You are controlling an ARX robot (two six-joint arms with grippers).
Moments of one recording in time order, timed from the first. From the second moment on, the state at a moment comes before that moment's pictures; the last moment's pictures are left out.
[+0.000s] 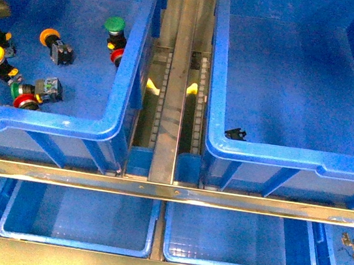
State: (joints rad) left arm -0.04 1.25 0.52 0.20 0.25 -0.37; right arm 0.01 1.24 0.37 0.54 -0.02 -0.50
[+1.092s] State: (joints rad) left arm 0.01 0.64 0.02 0.62 0.01 -0.01; right arm -0.19 0.78 0.28 0.15 -0.20 -0.34
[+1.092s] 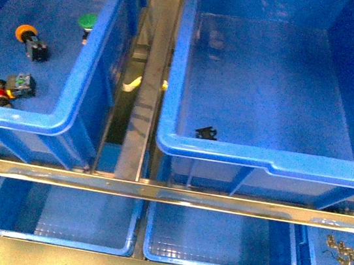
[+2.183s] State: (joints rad) left arm 0.00 0.18 0.02 0.18 0.00 -0.01; right arm -0.11 0.80 0.28 0.15 -0.13 -0.28
